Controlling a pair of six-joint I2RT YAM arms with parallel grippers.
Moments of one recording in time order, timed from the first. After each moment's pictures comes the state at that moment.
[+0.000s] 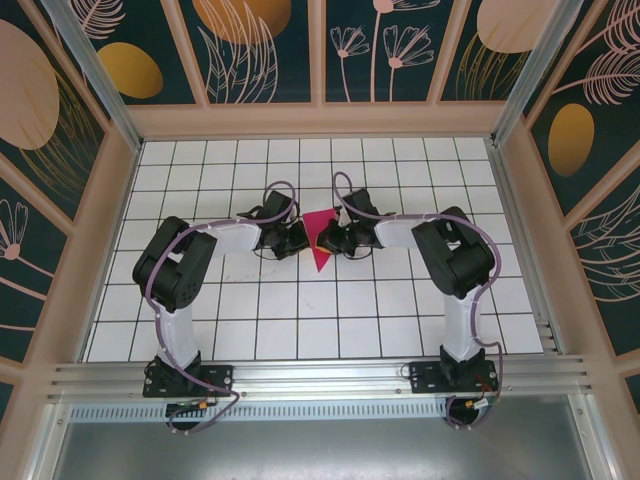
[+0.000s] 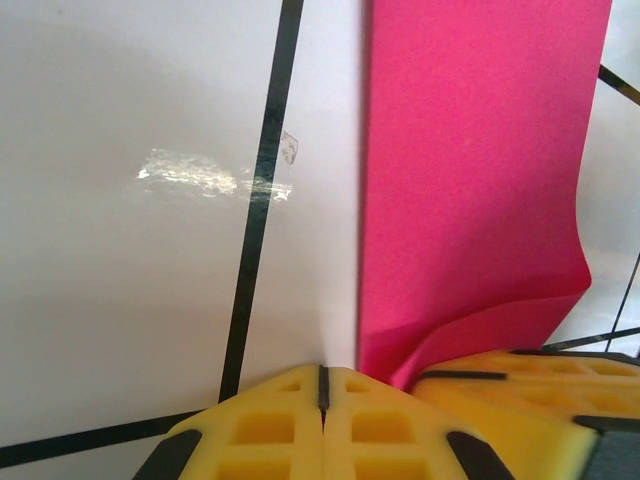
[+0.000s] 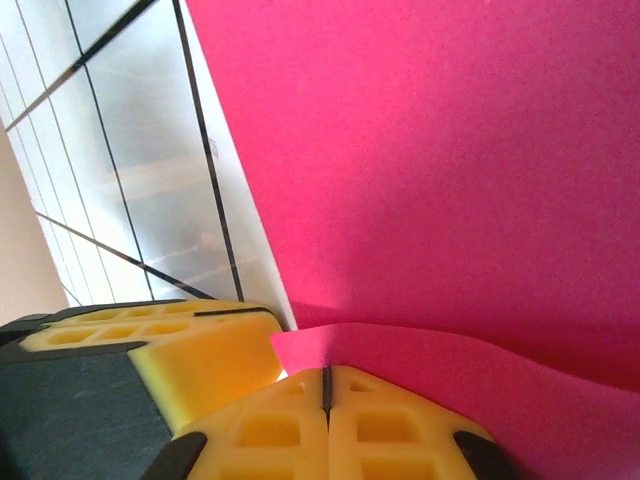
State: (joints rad) left arm -0.54 1.93 1.09 -0.19 0.30 -0.91; right arm 0.56 1.99 1.09 -0.02 -0.57 0.89
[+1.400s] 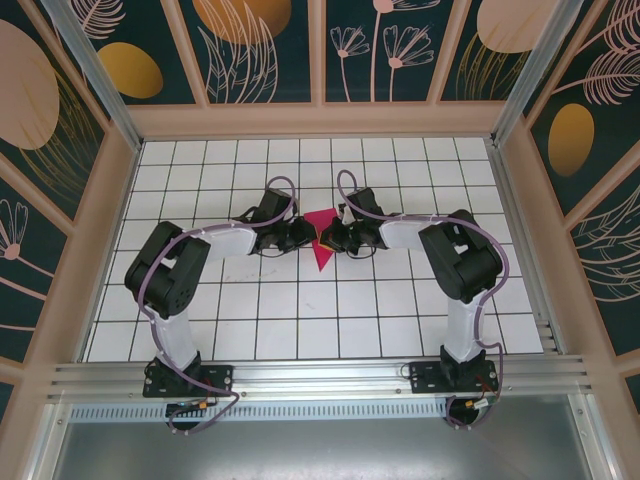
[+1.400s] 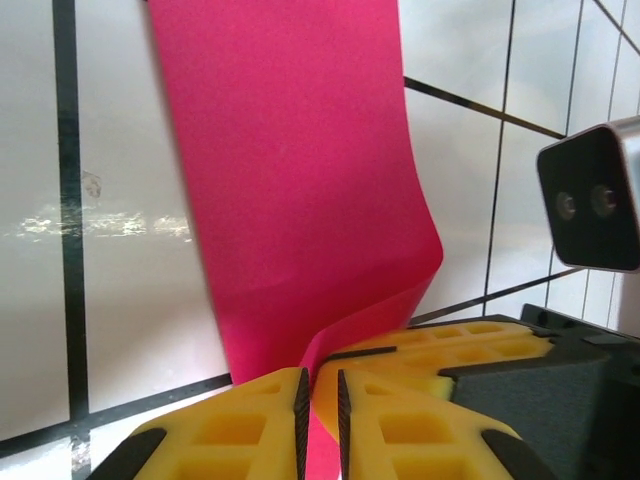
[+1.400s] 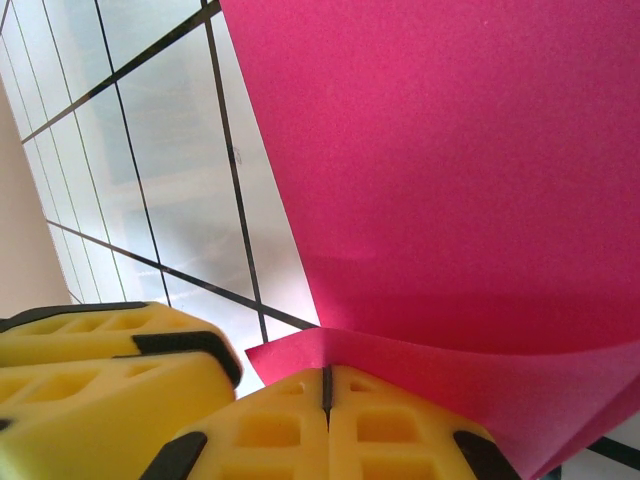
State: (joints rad) left arm -0.54 1.87 1.02 -0.01 0.39 -0.87; right arm 0.56 1.94 1.06 -0.01 -0.55 0.89
